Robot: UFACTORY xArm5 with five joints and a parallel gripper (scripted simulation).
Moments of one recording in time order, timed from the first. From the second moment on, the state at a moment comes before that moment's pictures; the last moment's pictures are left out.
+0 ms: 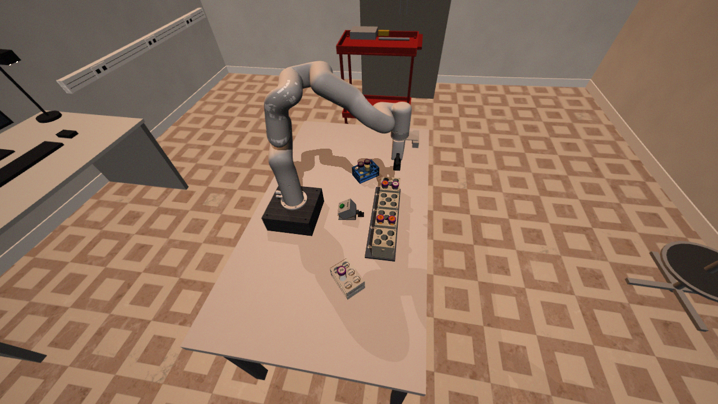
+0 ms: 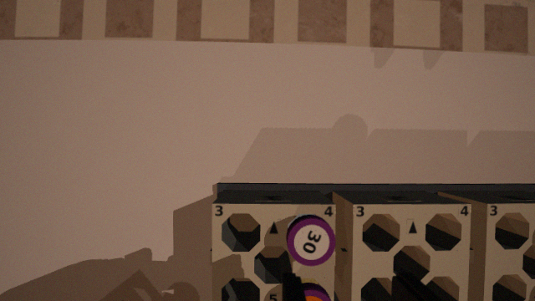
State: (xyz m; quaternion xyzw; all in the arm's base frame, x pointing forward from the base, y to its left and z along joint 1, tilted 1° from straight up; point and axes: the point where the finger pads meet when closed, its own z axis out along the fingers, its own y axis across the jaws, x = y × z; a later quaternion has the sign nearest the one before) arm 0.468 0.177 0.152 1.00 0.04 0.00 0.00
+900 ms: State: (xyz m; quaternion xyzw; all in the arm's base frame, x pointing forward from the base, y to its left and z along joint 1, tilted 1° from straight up) arm 0.456 0.171 0.148 1.00 -0.01 -0.01 0.00
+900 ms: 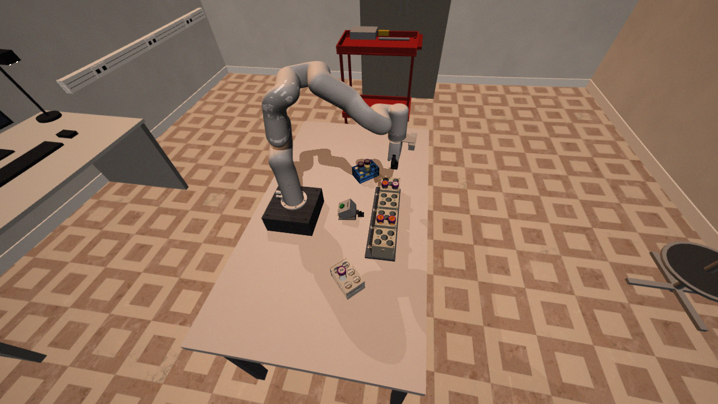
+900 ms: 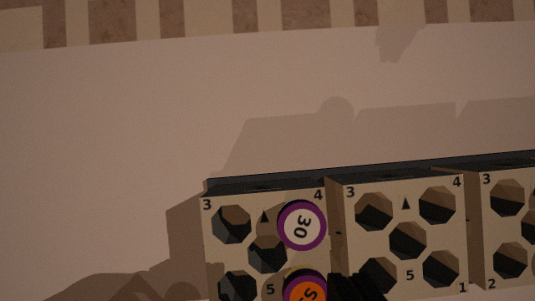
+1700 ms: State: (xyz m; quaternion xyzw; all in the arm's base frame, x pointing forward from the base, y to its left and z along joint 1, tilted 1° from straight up) arm 0.370 0.120 0.110 0.93 -0.36 -0.01 0.01
